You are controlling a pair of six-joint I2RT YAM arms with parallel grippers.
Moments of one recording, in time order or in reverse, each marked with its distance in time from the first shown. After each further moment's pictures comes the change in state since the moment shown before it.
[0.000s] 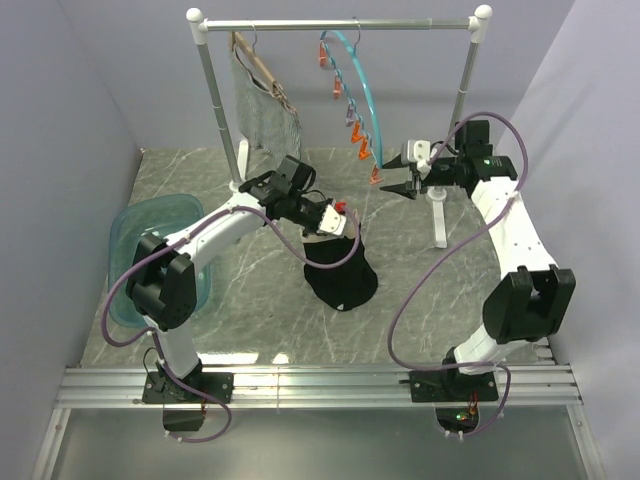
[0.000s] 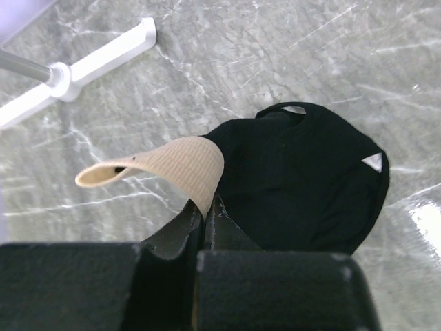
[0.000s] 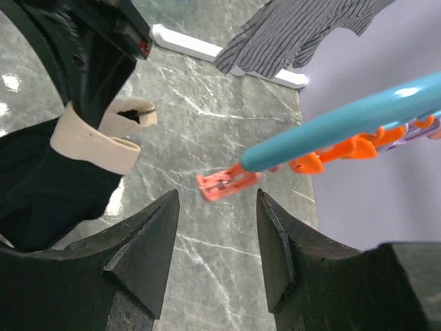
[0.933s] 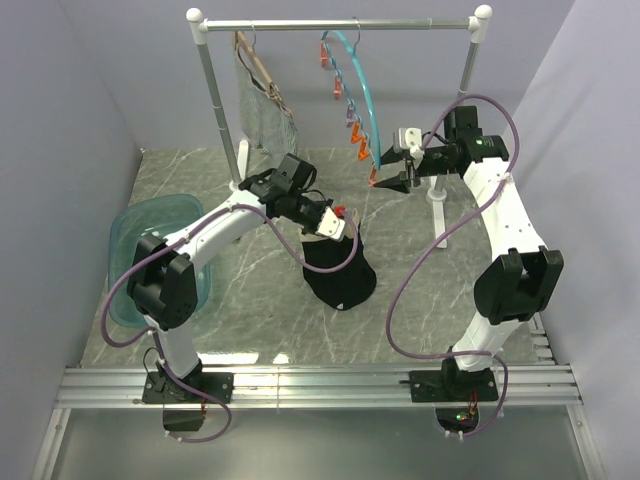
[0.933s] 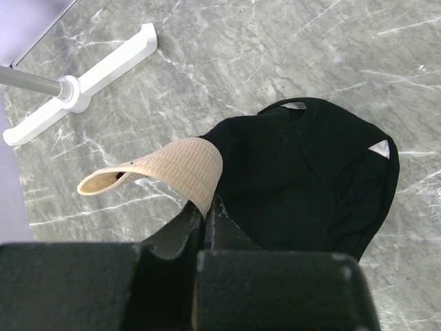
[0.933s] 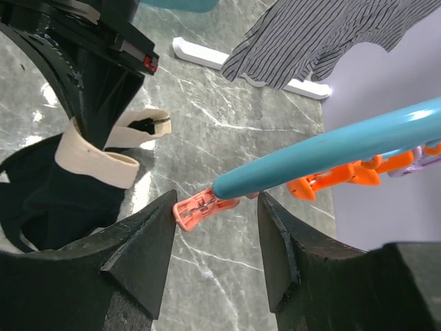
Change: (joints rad) left arm -0.003 0.005 0.042 -0.075 -0.007 0.127; right arm 0.039 0.159 0.249 -0.248 -0.014 -0.076
